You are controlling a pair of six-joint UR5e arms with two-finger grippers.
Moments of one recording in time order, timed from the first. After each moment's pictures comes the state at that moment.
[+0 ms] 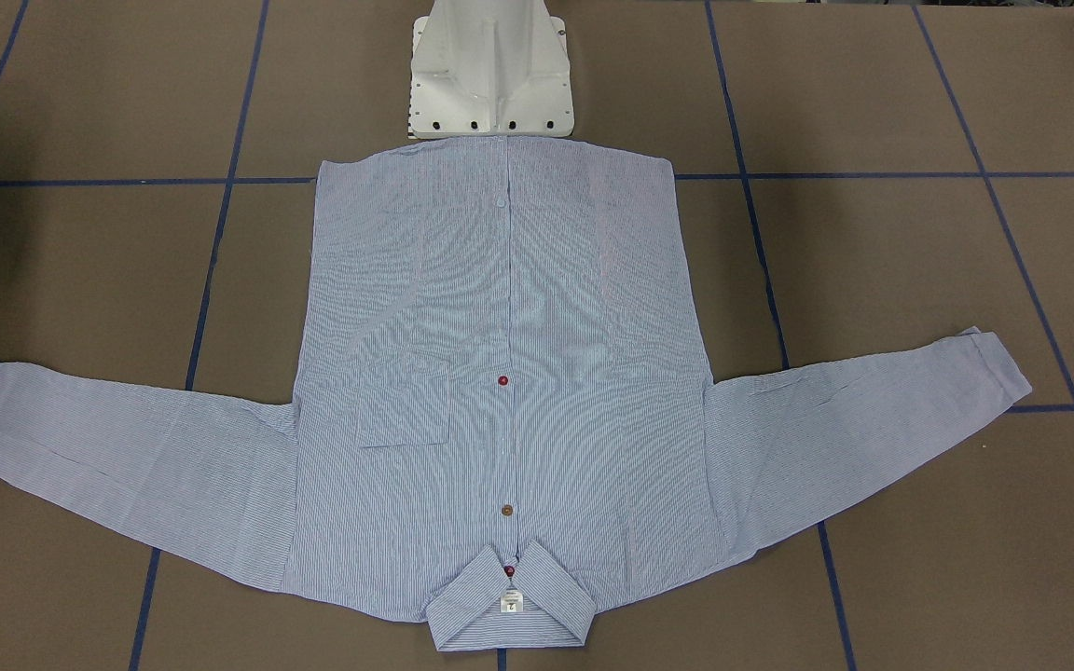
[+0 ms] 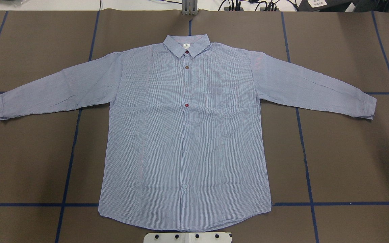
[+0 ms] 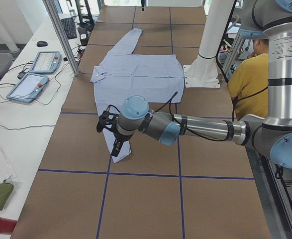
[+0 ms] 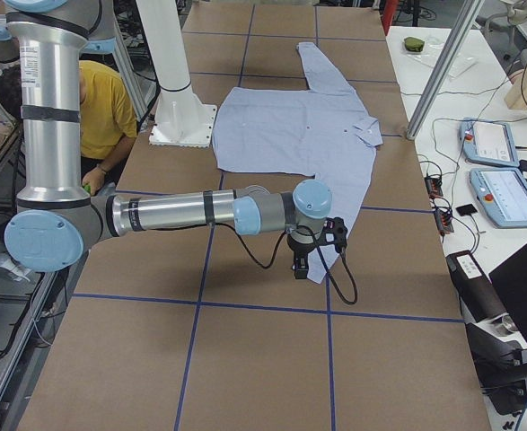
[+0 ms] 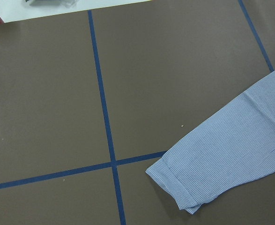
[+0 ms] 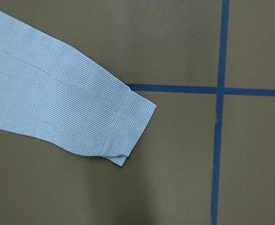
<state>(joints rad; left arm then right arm) -1.59 -1.47 -1.78 -1.95 -2.38 -0.16 1.39 -1.61 1.72 -1.49 2.39 0.26</state>
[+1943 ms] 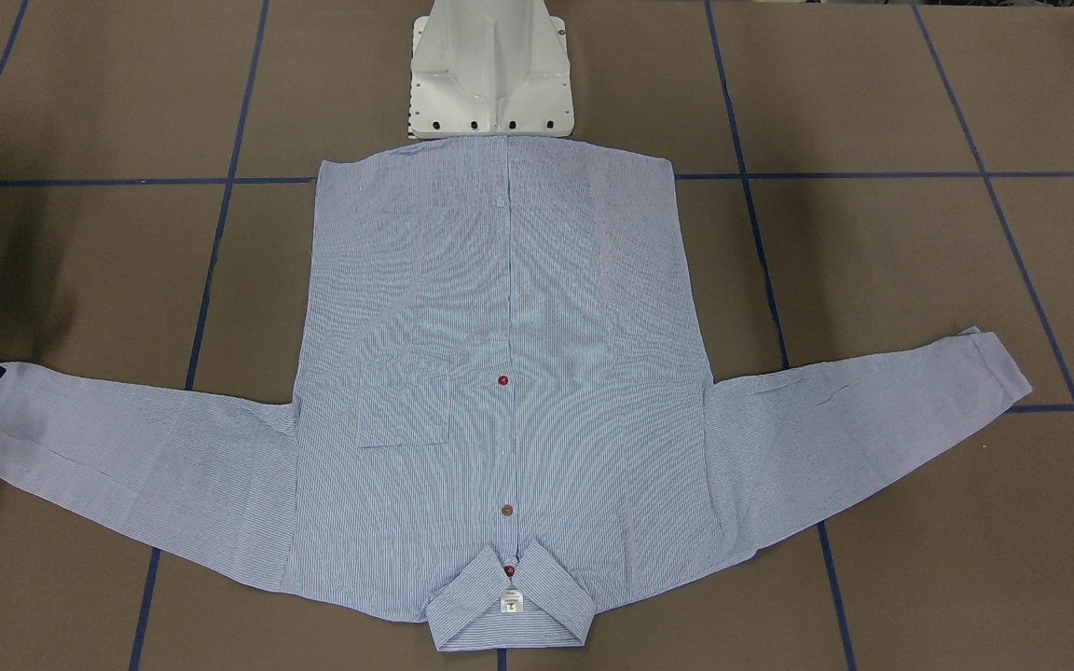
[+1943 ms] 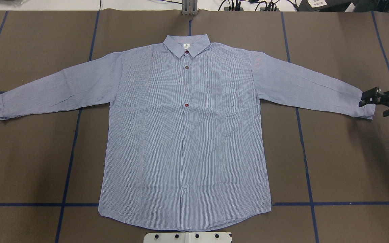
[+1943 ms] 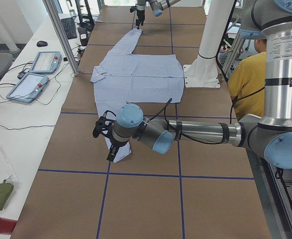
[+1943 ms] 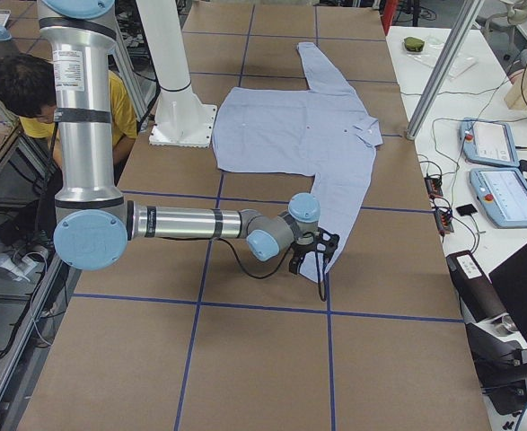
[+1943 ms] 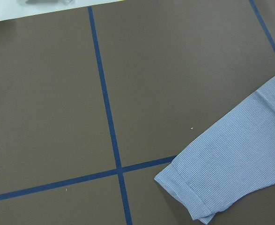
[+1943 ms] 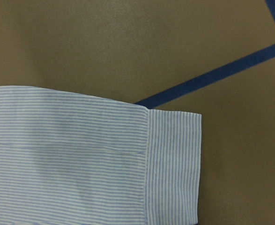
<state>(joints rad) -1.57 -1.50 -1.68 -2.05 -2.39 -0.16 1.11 -1.56 1.45 -0.94 2.24 1.09</state>
